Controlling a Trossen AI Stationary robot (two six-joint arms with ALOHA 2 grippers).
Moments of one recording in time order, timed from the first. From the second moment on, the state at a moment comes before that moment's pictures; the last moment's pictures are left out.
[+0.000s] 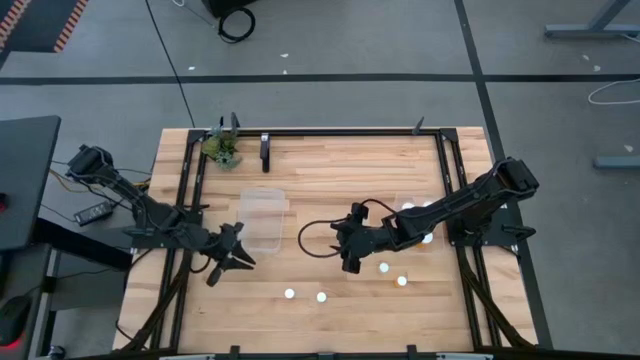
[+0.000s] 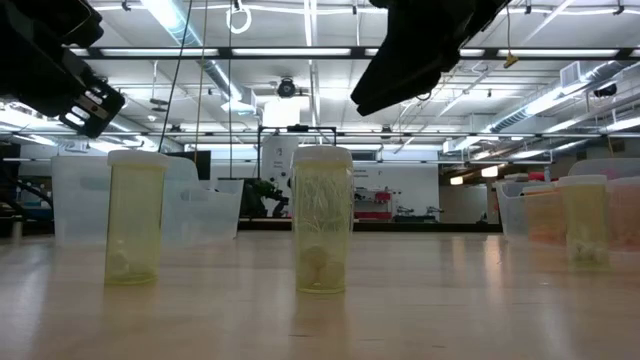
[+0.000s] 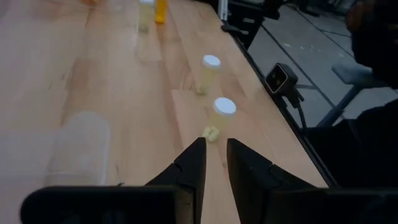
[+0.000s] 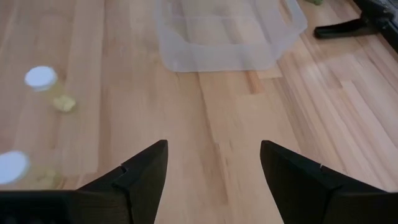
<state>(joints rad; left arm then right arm) -0.59 0.76 0.22 0.16 -0.20 -0.41 0.33 1.61 1.07 -0.25 0.45 0.30</state>
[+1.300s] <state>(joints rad) -0.70 0.89 0.38 -0.04 -0.22 -0.44 0.38 1.59 1.03 -0.26 0.56 0.36</state>
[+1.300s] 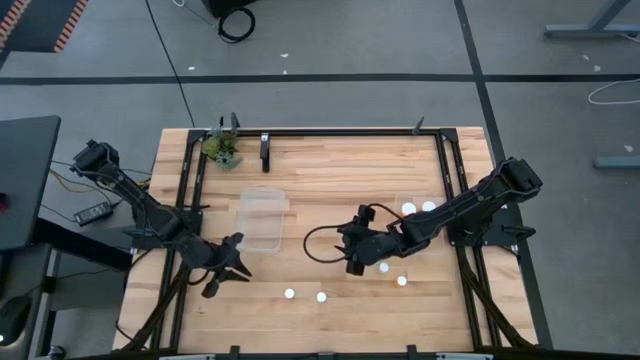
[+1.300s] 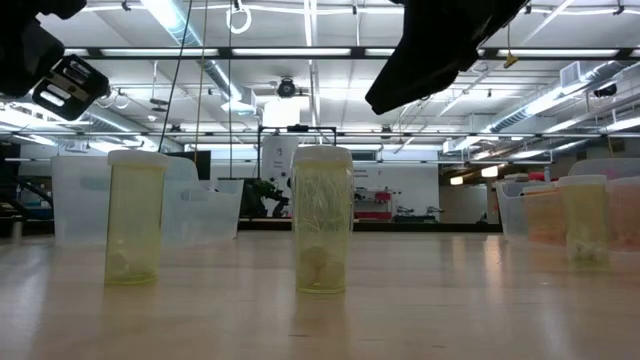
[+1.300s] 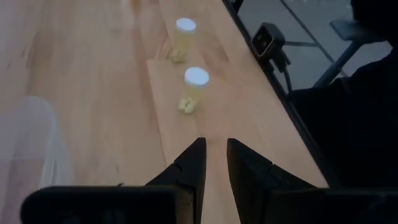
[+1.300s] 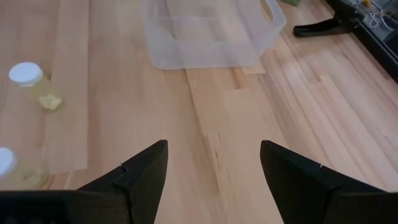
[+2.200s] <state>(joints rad) -0.70 0.89 0.38 -0.04 -0.19 -0.44 0.37 1.59 1.03 -0.24 0.55 0.35</state>
